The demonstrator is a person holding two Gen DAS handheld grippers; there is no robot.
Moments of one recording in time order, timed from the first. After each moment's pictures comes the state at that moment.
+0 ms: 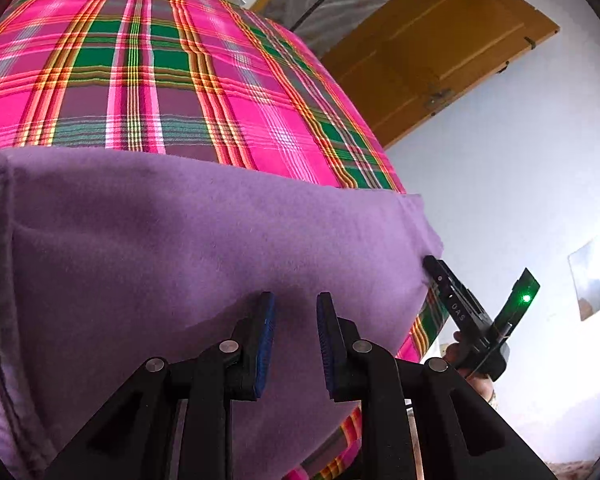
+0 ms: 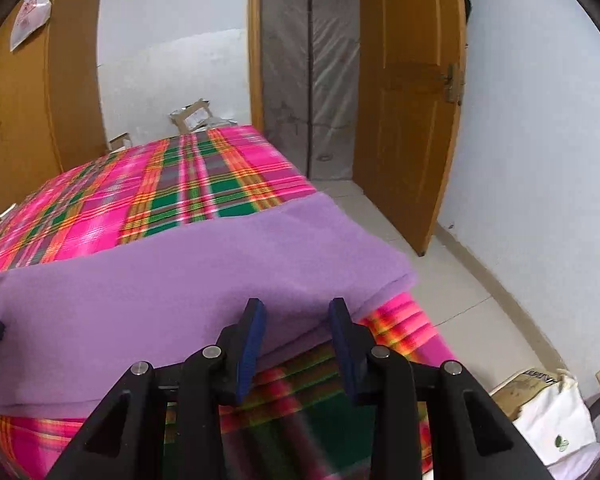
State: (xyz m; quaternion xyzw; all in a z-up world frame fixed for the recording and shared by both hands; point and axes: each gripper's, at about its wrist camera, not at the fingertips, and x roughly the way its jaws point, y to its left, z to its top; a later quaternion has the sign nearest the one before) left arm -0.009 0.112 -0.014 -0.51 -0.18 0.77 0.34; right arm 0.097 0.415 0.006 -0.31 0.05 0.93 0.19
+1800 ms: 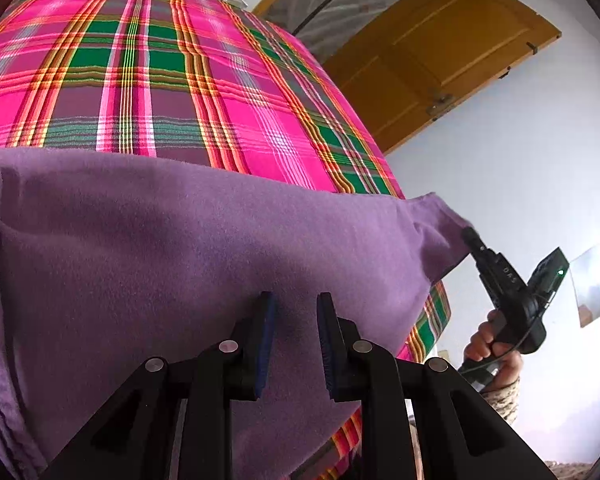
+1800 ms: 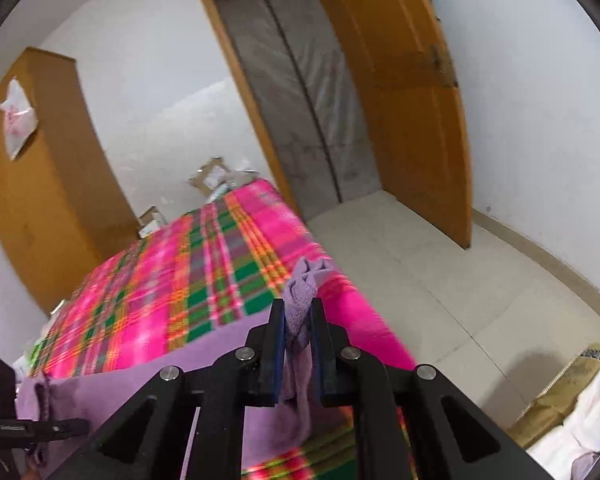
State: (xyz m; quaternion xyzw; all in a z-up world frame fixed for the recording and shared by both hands) left arm -0.011 0.120 -0.015 -0.50 -0.19 0.77 0.34; right arm 0.098 0.458 0.057 -0.23 0.20 0.95 0.11
